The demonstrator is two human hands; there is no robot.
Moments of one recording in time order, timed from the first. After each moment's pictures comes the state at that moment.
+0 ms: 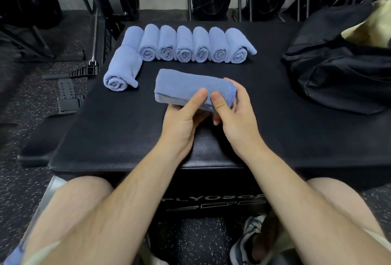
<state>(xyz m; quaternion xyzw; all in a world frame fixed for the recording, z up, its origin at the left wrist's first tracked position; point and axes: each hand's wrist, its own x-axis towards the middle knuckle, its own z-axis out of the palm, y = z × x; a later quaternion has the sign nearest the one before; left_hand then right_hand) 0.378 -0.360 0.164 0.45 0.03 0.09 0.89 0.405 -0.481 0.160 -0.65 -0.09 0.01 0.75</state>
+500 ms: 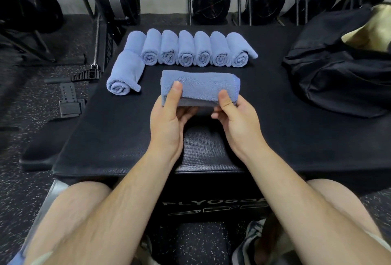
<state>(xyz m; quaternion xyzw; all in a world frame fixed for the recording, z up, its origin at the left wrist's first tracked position) 0.373 -0.339 0.177 0.47 0.08 0.17 0.86 0.416 -0.473 0.157 -0.55 -0.07 0.04 0.83</state>
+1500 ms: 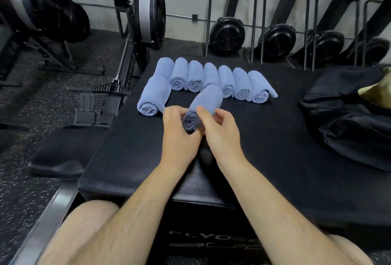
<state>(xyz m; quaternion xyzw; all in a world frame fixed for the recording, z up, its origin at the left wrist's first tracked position) 0.389 -0.284 0.162 0.75 0.08 0.35 0.56 0.416 -0.376 0.198 -0.73 -0.01 0.04 0.68</state>
